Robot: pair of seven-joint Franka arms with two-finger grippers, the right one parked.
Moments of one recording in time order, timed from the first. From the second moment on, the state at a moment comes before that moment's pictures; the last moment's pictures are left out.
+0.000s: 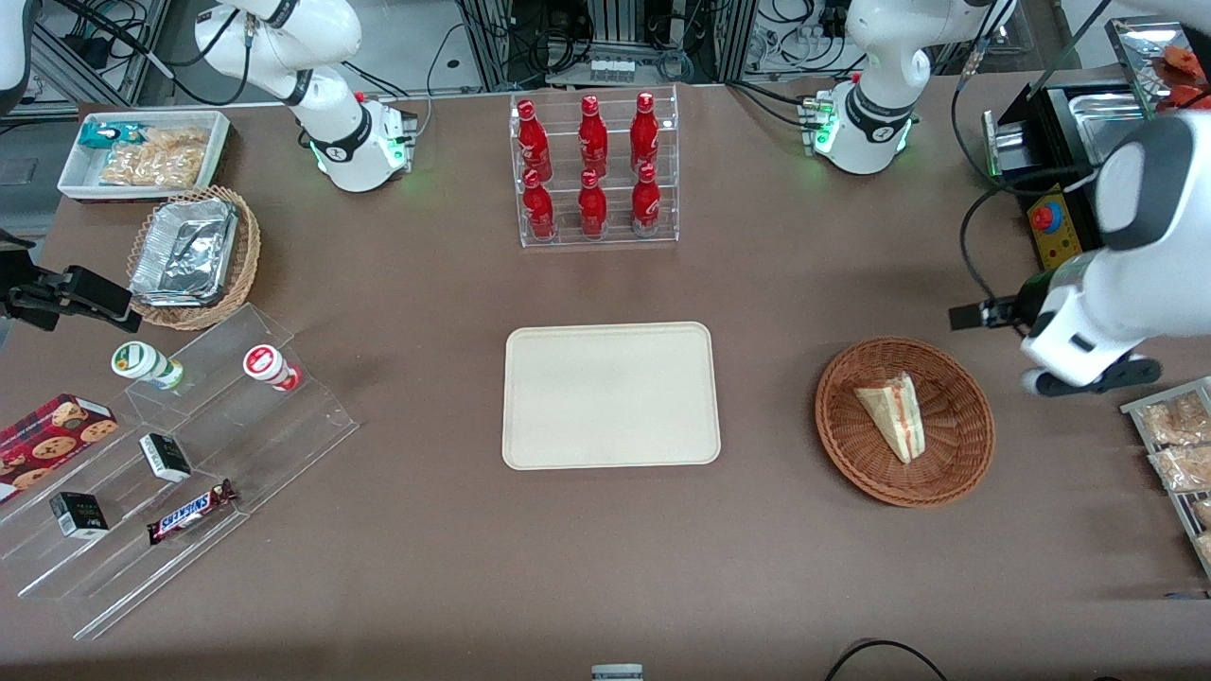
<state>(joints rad) 0.13 0.24 -0.22 -1.61 0.03 1.52 -0.24</state>
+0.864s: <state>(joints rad) 0.11 0.44 -0.23 -1.78 0.03 2.00 -0.63</state>
